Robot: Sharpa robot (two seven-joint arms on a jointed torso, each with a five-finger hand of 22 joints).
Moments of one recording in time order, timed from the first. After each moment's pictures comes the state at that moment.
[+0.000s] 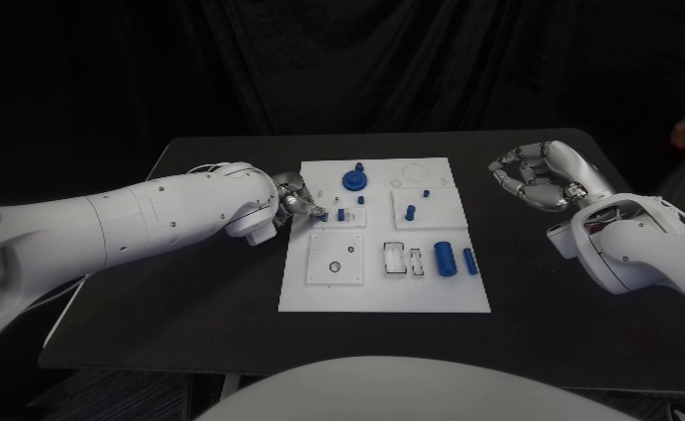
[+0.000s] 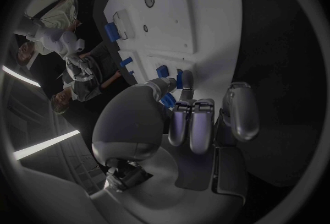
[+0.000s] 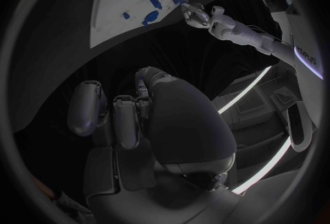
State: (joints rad) left arm 1.15 -0.68 -0.21 1.23 -0.85 -0.07 -0.33; left_hand 1.19 -0.06 0.47 0.15 0.48 1.04 0.05 0.20 1.06 1.47 -0.03 1.57 1.31 1.47 -0.07 1.57 1.31 0.05 1.43 0.04 1.27 1.31; right arm 1.19 -1.04 -0.25 1.57 -0.96 -0.71 0.18; right_hand 1.51 -0.10 0.33 0.24 0.55 0.90 0.12 0.37 0.22 1.38 0.04 1.49 1.31 1.46 -0.02 1.45 1.31 0.07 1.42 0.08 1.21 1.31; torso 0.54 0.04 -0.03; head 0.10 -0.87
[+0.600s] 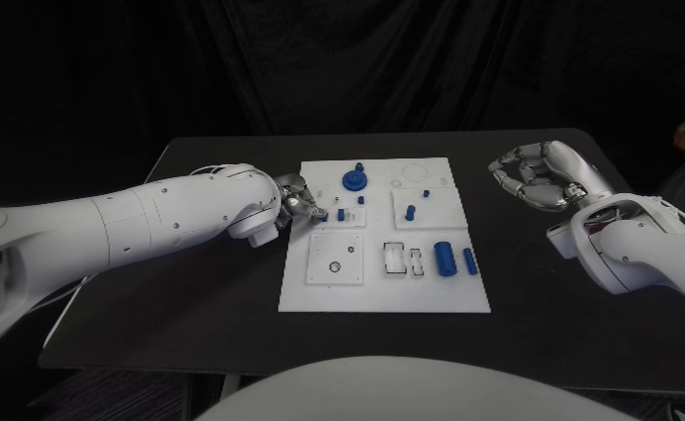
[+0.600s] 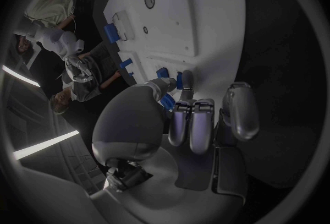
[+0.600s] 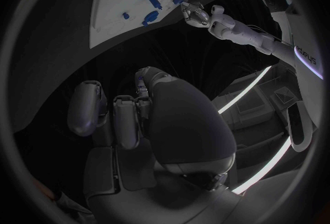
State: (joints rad) left arm 1.15 -0.67 -0.21 1.23 -0.85 -0.07 -0.33; left_hand 1.18 -0.06 0.47 0.16 0.48 1.04 0.05 0.20 1.06 1.47 -0.03 1.57 1.31 1.47 -0.07 1.57 1.31 0.05 1.42 0.04 1.27 1.31; right arm 1.19 -1.04 -0.25 1.58 -0.96 -0.71 0.18; right_hand 1.51 -0.10 0.33 0.24 0.55 0.90 0.12 0.37 0.22 1.38 0.04 1.49 1.31 1.46 -0.02 1.45 1.31 0.07 1.42 0.08 1.21 1.31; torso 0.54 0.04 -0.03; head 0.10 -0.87
